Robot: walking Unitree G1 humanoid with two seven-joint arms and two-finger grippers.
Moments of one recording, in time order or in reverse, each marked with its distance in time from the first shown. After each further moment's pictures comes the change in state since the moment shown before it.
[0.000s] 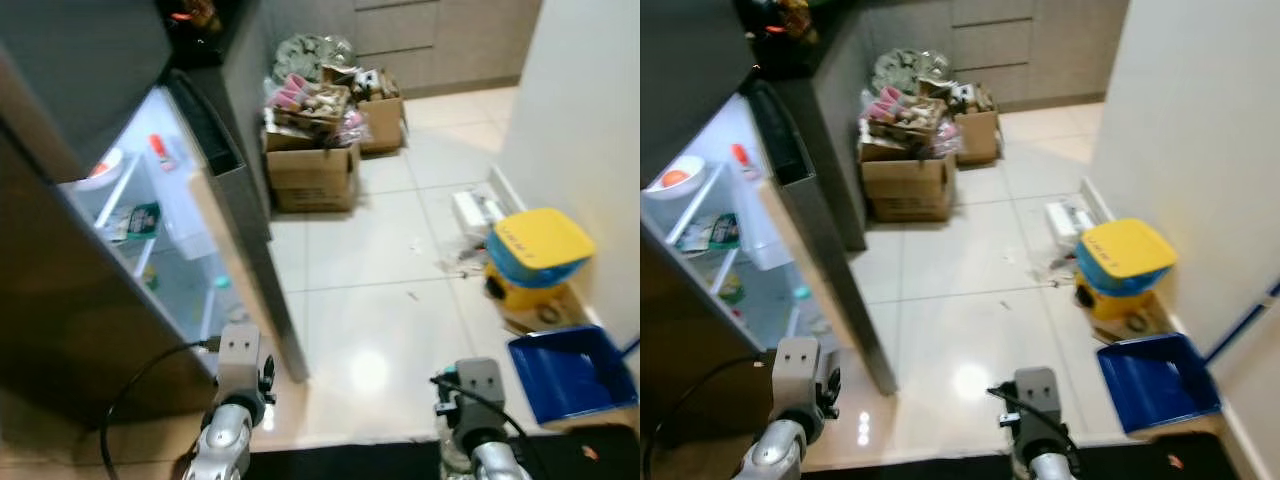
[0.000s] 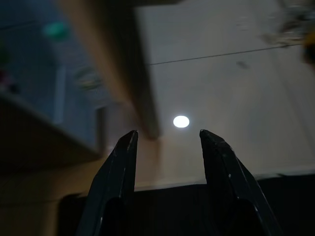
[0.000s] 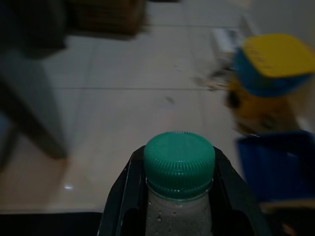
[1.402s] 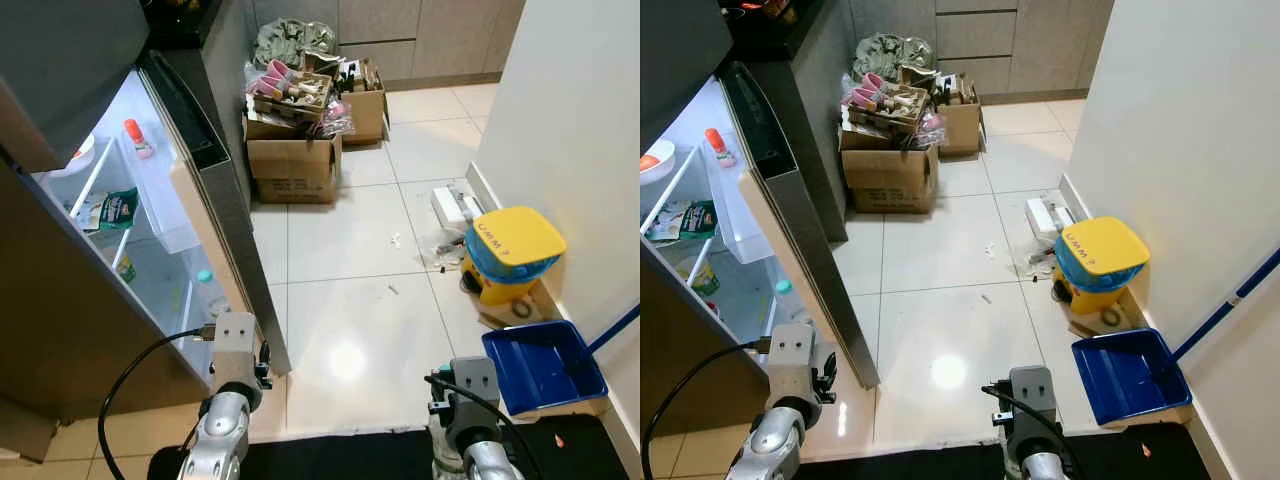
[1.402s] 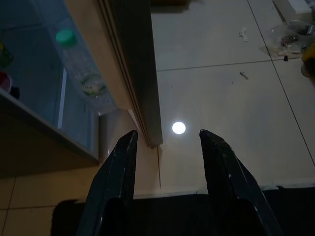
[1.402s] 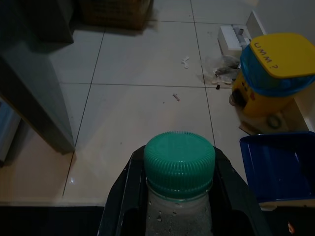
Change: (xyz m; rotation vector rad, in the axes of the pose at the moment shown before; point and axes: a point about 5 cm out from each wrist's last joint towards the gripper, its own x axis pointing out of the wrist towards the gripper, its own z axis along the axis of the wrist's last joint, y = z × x) left arm 0.005 0.005 0.006 -0.011 -0.041 0.034; right arm 0.002 0.008 0.003 0.014 -0.008 0.015
